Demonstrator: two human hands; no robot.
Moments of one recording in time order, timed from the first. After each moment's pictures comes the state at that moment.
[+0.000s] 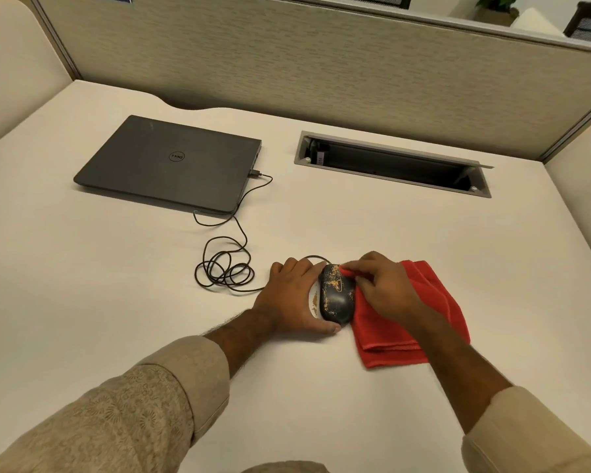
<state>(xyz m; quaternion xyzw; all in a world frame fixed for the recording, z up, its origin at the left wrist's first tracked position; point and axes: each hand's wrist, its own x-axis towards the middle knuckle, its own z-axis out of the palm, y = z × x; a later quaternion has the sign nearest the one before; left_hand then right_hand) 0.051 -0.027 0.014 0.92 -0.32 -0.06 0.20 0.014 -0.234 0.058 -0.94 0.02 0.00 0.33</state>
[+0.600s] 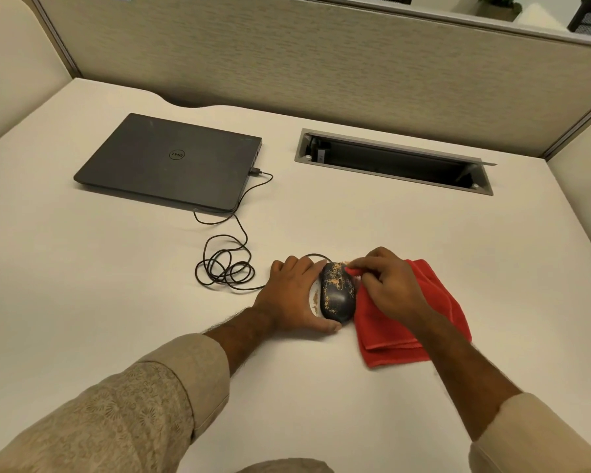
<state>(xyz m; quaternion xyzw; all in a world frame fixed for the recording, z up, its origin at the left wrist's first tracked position) 0.052 -0.026 0.014 0.92 -0.33 -0.06 0.20 0.010 -0.235 0.059 -0.93 0.03 -0.05 0.37</state>
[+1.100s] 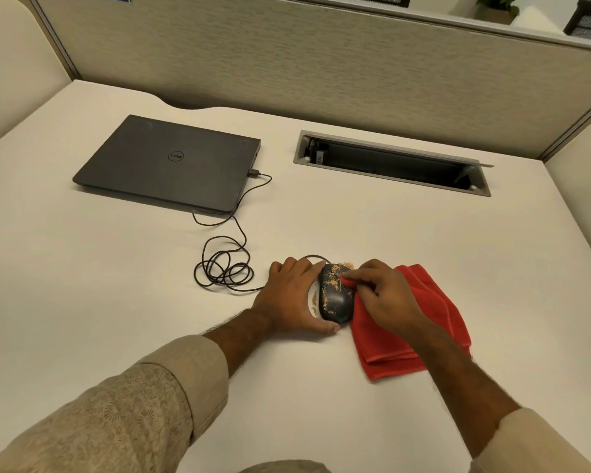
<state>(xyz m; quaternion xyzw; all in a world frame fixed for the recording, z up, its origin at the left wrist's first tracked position) 0.052 -0.027 0.013 0.92 -0.33 -0.06 0.20 -0.002 -0.230 0.053 -0.92 0.01 -0.04 0.39</state>
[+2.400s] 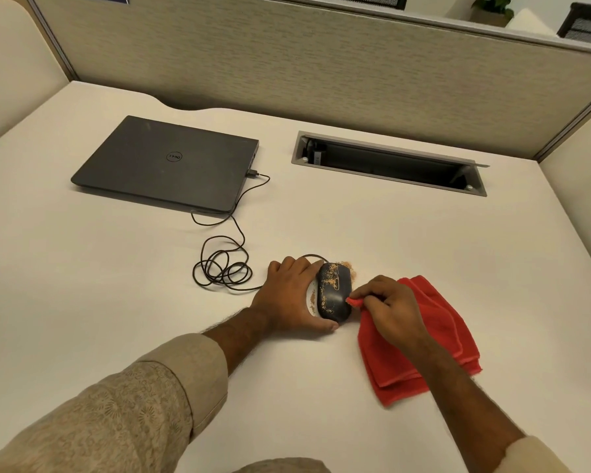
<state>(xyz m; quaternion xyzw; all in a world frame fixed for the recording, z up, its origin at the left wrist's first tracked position) 0.051 -0.028 0.013 0.92 -0.33 -0.05 0.21 -0.027 -0.226 0.046 -0.87 0.09 -0.07 0.48</state>
